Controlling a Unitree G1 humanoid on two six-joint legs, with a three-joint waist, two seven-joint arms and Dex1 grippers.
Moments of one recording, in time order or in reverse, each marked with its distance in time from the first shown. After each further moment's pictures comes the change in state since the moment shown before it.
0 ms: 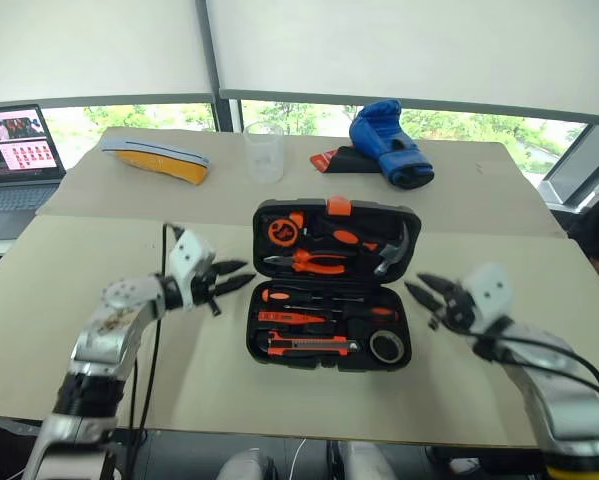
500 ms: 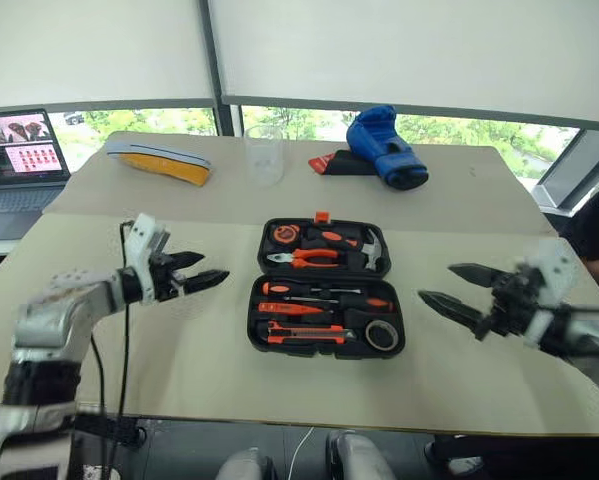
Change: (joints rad) left arm -0.277 0.048 0.070 0.172 -0.152 0.482 0.094; right arm -0.283 -0.156 -0.054 0.026 0.344 0.473 -0.006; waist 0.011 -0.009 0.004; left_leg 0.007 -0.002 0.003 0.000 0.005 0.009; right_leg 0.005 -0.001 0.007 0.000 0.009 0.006
